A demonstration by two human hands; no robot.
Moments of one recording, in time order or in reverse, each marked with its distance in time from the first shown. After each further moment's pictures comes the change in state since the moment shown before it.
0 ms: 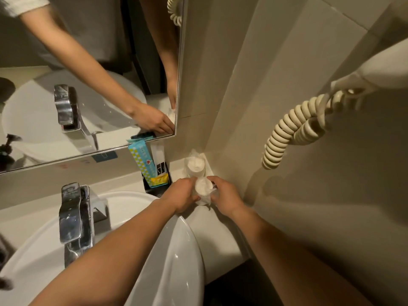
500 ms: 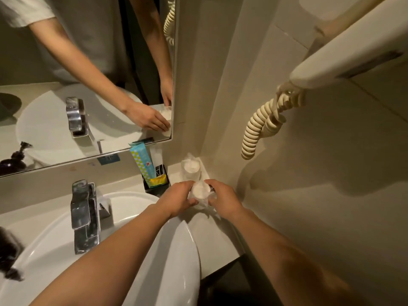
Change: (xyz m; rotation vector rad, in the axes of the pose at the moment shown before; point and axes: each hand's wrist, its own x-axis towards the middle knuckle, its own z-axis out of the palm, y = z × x) left_hand -0.041 0.023 -0.012 -0.023 0.061 0.061; right_hand -0.037 -0.010 -0.015 -0.120 0.031 -0.062
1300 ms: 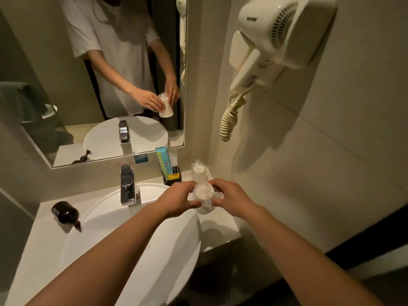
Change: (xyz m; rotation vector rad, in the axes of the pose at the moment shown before) left_hand -0.173 0.100 -0.034 0.034 0.159 0.068; right_hand -0.161 -0.031 -0.055 -0.040 -0.016 -0.321
